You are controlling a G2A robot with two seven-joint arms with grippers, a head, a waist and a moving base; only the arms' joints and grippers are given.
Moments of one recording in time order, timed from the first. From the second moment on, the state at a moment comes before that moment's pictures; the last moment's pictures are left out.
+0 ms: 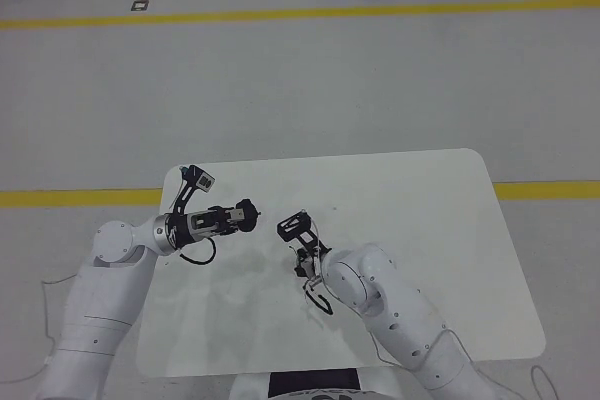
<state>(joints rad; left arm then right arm) 1.31 -1.08 -1.40 -1.43 -0.59 -0.34 -1.30 -1.35 -1.44 0.92 -1.75 -1.20 0.10 1.13</state>
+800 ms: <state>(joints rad) 1.33 -1.08 -1.36 -1.40 -0.64 -0.34 -1.22 -1.50 -1.44 1.00 -2.05 -0.91 0.13 0.52</state>
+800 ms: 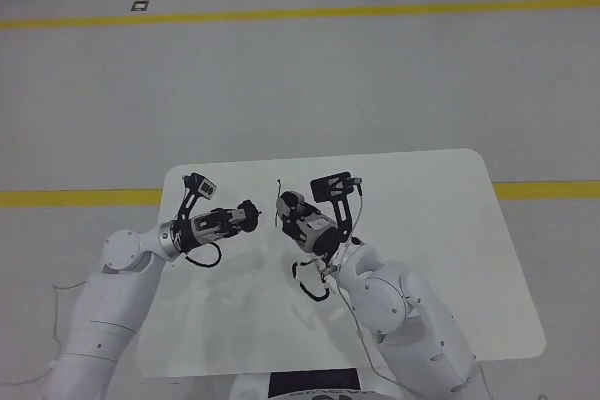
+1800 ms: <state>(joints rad) 1.35 -1.09 -1.31 -1.39 -0.75 -0.34 -1.15 -1.55 -1.44 0.90 -1.93 -1.13 0.03 -0.03</state>
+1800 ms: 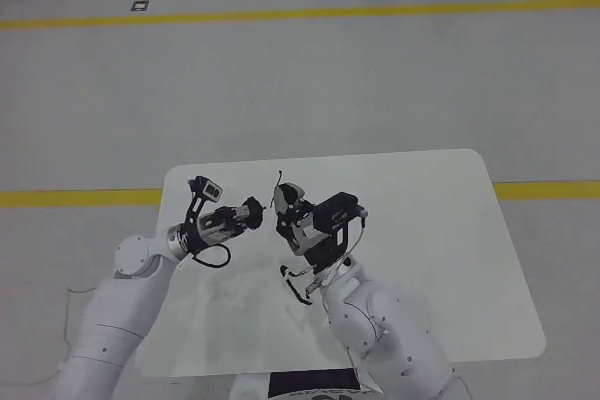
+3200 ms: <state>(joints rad) 1.35 -1.09 -1.31 -1.39 -0.75 -0.34 -1.15 -1.51 -1.46 0.83 -1.84 -1.31 0.11 -0.10</state>
